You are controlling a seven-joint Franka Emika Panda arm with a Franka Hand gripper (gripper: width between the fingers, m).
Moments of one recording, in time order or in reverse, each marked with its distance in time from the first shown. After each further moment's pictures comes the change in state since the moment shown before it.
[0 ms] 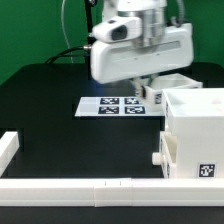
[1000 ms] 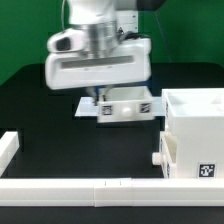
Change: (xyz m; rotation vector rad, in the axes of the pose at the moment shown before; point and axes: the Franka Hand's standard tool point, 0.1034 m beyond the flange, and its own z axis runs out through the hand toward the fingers) arm -0.036 0.078 0.018 0.002 -0.009 0.324
